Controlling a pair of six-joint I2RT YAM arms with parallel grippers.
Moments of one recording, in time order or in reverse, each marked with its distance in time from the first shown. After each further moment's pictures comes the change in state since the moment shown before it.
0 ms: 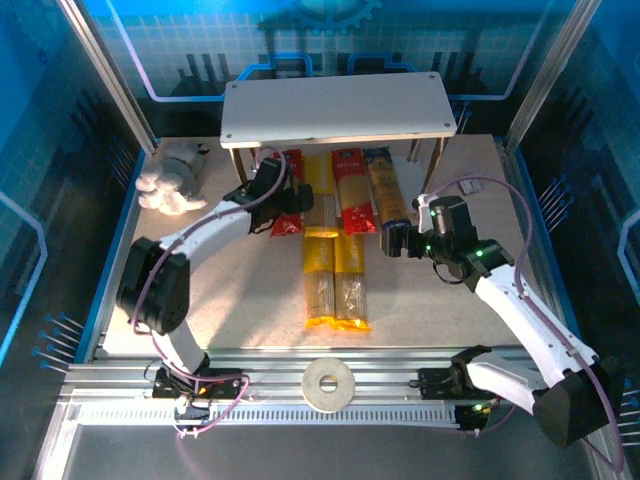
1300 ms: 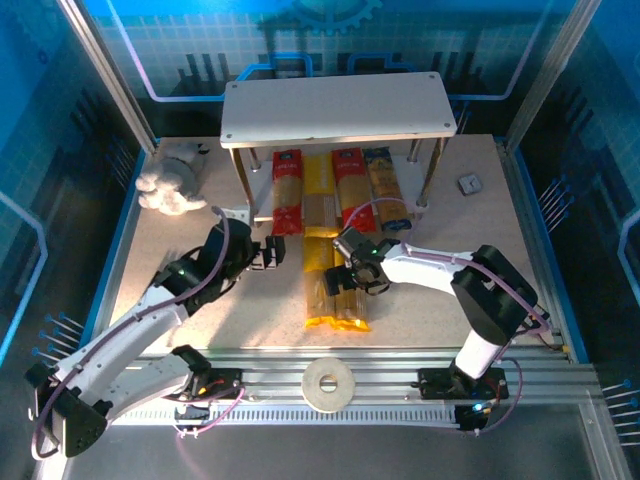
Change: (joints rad) left arm -0.137 -0.727 -0.411 -0.227 -0.131 -0.001; right arm 0.404 0.655 0.074 0.129 0.112 0.242
